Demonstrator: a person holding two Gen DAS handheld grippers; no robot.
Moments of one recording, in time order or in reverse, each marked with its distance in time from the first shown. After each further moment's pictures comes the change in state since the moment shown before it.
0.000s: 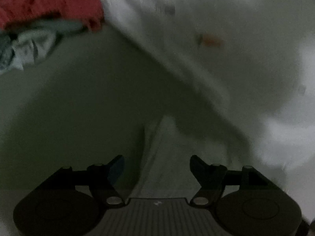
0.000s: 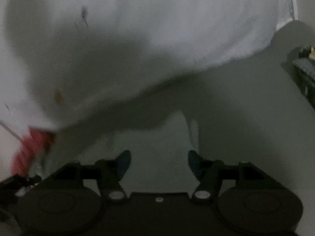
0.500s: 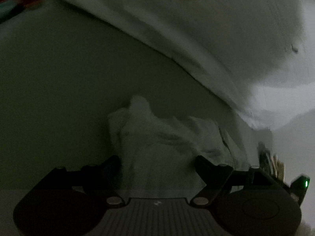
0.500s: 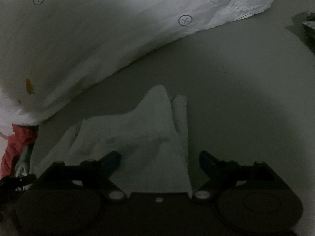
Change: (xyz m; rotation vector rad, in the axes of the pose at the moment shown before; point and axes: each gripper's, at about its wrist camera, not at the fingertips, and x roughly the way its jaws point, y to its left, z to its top) left arm 0.084 -0.005 0.041 0.192 0.187 -0.214; right arm 0.077 -0.031 0.007 0.082 0.082 0.017
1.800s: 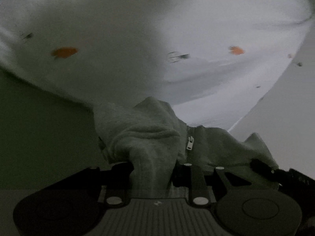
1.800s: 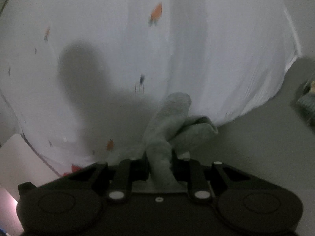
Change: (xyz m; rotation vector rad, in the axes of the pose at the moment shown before) left arm -0.061 -0.174 -0.061 0.200 -0.338 -0.206; right arm -0.215 0.082 -0.042 -0.050 -0.486 0.193
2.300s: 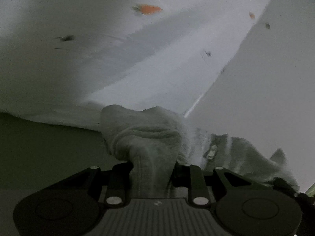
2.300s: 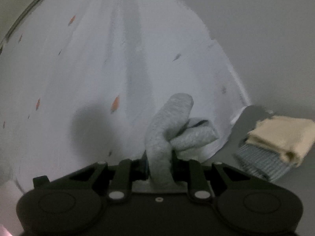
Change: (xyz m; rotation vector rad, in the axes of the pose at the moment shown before) left arm 0.101 -0.223 -0.014 0.173 0.101 -0.066; right arm -0.166 -0.100 0.051 0.100 -0.323 -0.130
